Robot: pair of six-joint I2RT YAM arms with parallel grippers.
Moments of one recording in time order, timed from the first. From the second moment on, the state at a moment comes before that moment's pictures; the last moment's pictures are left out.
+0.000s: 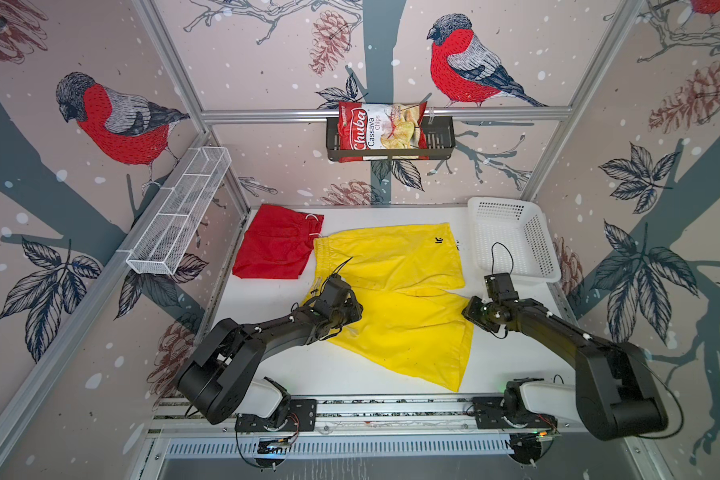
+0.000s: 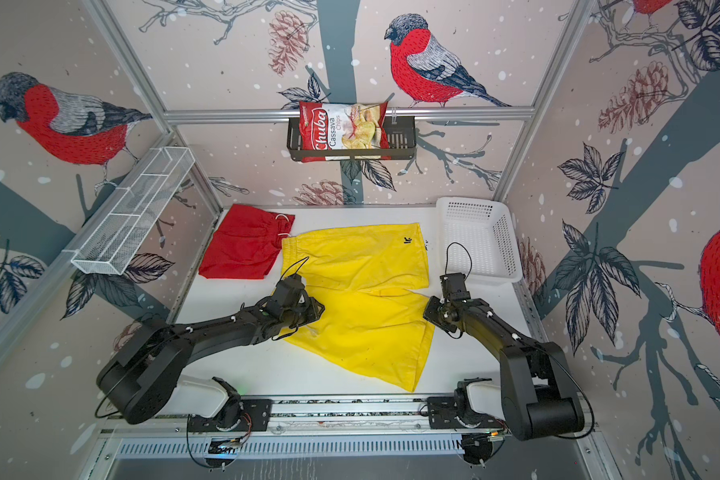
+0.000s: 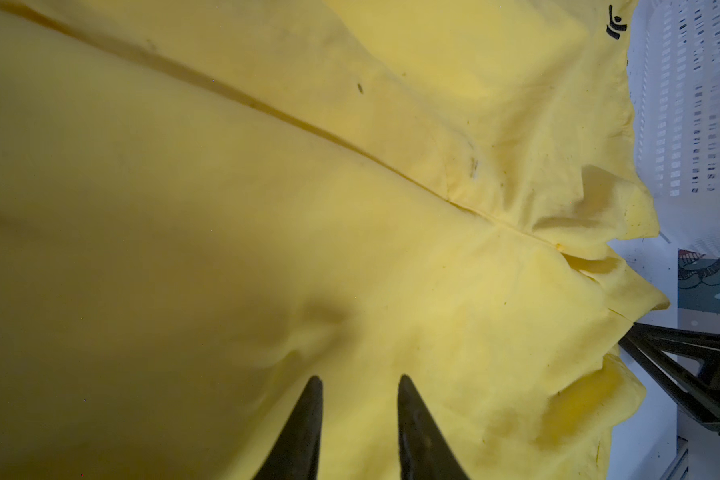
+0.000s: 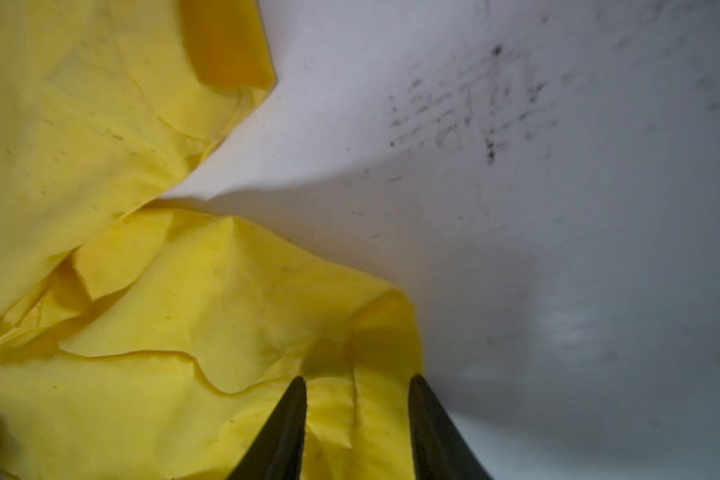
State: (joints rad) left arm -0.60 1.43 0.55 0.04 0.12 -0.83; right arm 0.18 1.30 0.53 -0.35 -0.19 0.60
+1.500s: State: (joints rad) left arm -0.60 1.49 0.54 0.09 0.13 -0.84; right arm 0.24 1.44 0.61 -0.26 -0.19 0.60
